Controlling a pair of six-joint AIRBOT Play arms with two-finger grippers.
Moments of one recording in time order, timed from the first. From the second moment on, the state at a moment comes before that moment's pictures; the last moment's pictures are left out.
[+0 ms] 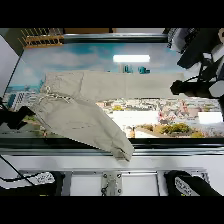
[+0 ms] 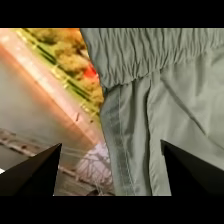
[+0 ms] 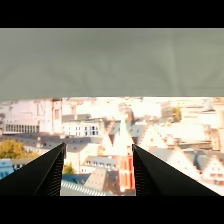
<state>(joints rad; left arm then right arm) 0.66 -1.46 1.00 1.21 -0.94 -1.49 -0.06 -1.09 1.10 -1.33 0.91 1.49</state>
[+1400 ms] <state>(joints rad) 0.54 -1.44 1.02 1.16 -0.91 -1.47 0.26 -1.17 0.78 -1.13 1.07 1.44</state>
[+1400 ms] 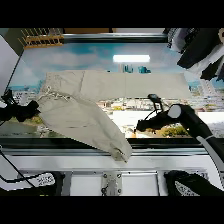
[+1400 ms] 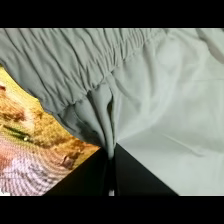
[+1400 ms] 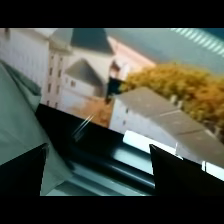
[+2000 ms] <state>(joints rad) 0.54 -1.43 1.02 1.16 -0.92 -1.47 0.48 -1.34 0.76 -0.93 1.12 1.28</state>
